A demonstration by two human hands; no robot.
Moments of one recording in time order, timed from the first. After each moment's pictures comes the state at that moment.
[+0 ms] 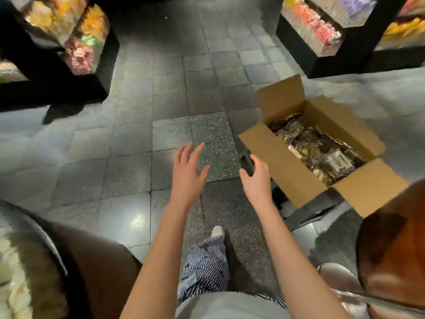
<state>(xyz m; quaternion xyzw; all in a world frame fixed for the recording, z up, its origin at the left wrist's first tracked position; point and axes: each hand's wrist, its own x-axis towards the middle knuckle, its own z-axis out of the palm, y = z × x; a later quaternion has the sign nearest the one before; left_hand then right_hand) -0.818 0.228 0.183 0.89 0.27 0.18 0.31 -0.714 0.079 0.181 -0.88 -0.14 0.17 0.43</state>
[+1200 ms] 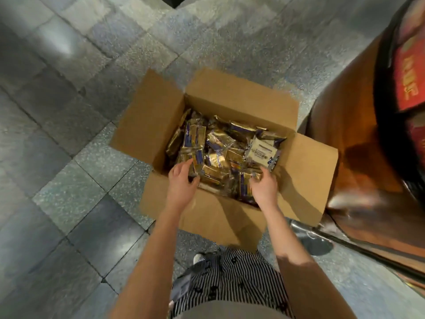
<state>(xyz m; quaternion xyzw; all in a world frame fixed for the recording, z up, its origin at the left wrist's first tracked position) -0.273 0.154 0.058 0.91 0.11 -0.20 0.35 -0.283 -0.072 0.032 -0.86 0.31 0.18 0.37</state>
